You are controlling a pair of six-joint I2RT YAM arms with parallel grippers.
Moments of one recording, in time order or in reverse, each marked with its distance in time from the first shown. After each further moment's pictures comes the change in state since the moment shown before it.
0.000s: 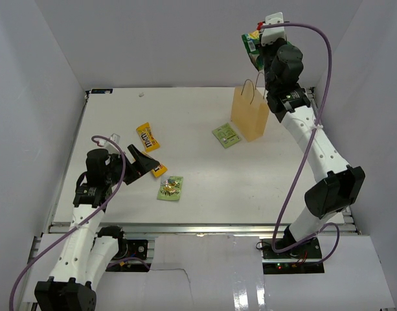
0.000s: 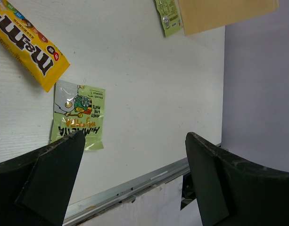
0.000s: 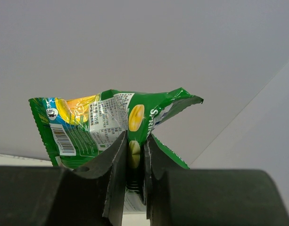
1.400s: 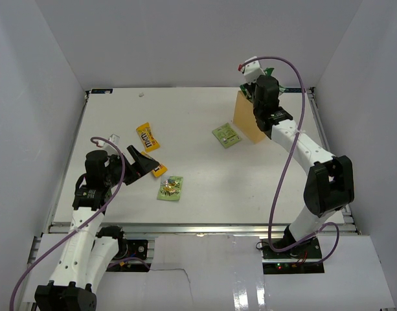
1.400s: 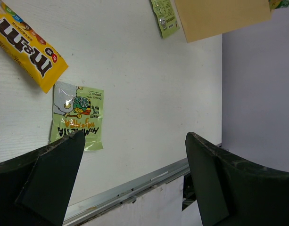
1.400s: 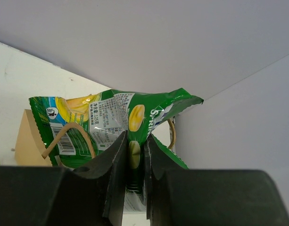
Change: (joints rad) left arm 0.000 -0.034 -0.008 -0.001 0.000 0.004; right arm 0.003 0.023 -0.389 0.058 0.072 -0.097
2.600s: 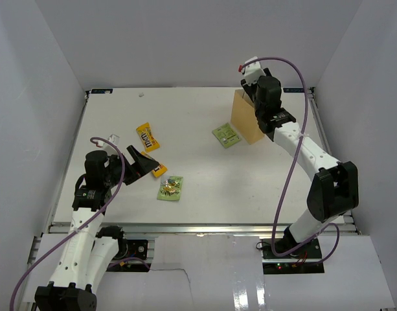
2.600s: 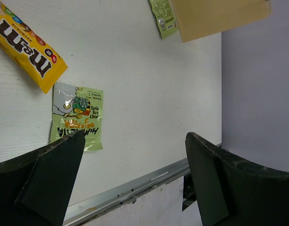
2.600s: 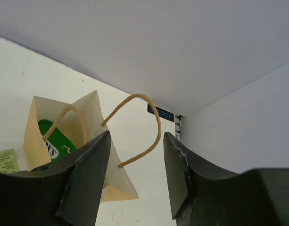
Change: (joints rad) left arm 0.000 -0.008 0.000 0.000 0.000 0.000; right arm 0.016 -0.054 -0.028 -0.040 -0.032 0.019
